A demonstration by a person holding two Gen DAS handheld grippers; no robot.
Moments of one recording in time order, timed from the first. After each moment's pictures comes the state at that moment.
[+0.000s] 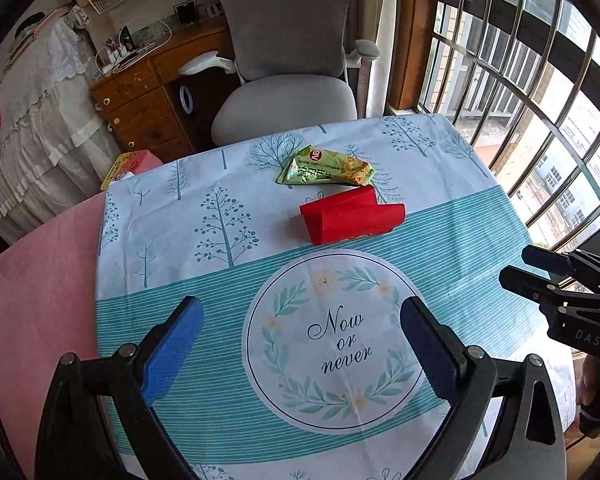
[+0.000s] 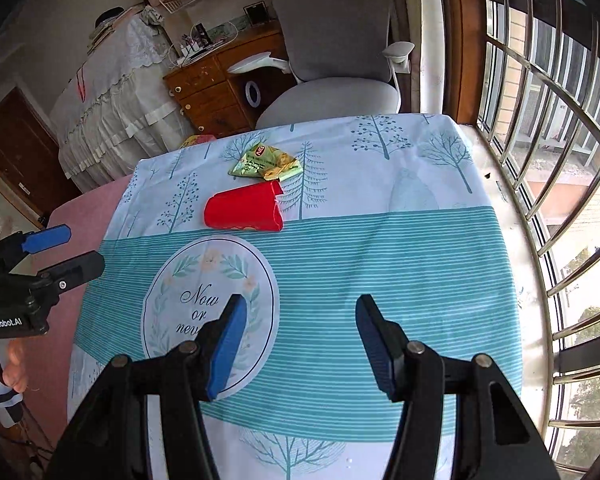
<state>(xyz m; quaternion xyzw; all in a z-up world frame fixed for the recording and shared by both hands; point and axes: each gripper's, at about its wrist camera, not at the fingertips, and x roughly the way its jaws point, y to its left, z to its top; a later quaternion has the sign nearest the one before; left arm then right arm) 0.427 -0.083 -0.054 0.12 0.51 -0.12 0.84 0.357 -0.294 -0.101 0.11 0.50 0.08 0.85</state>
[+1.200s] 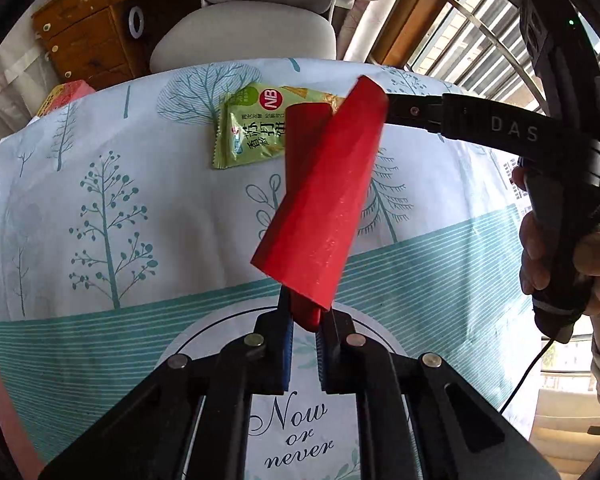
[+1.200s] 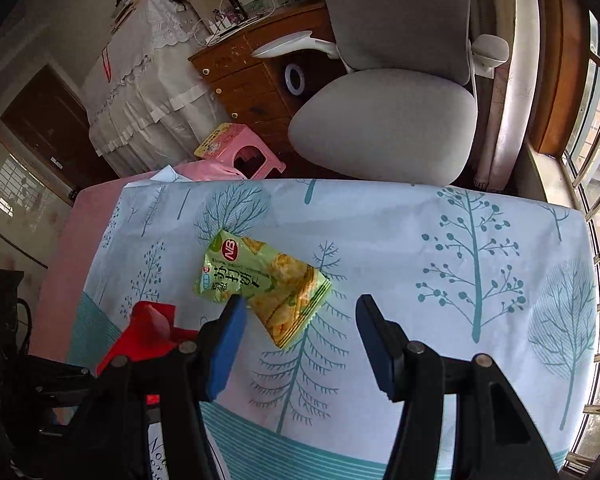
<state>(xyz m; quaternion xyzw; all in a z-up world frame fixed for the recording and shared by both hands) 0.528 -0.107 -0.160 0.00 0.62 -0.17 0.77 0.576 -0.282 -0.162 0.10 0.52 0.19 0.83</state>
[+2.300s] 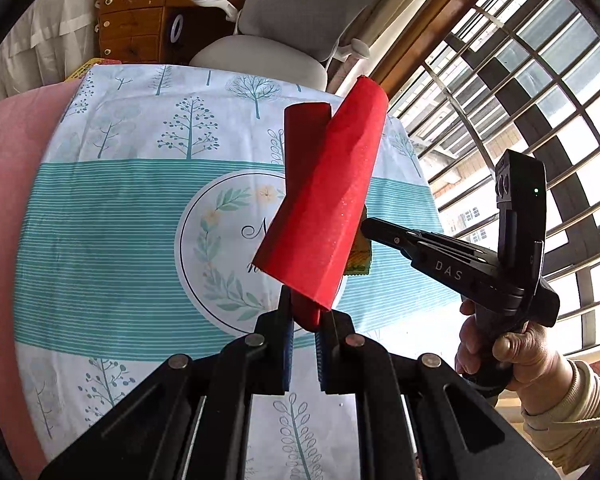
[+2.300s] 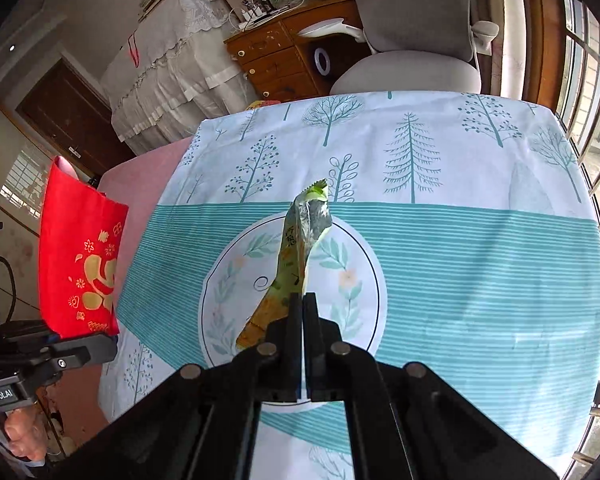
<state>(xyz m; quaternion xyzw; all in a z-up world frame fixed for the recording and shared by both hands) 0.331 -0.021 -0.056 -0.10 0.56 -0.20 0.80 0.349 -0.228 -0.103 0.12 0.52 0.19 0.82</state>
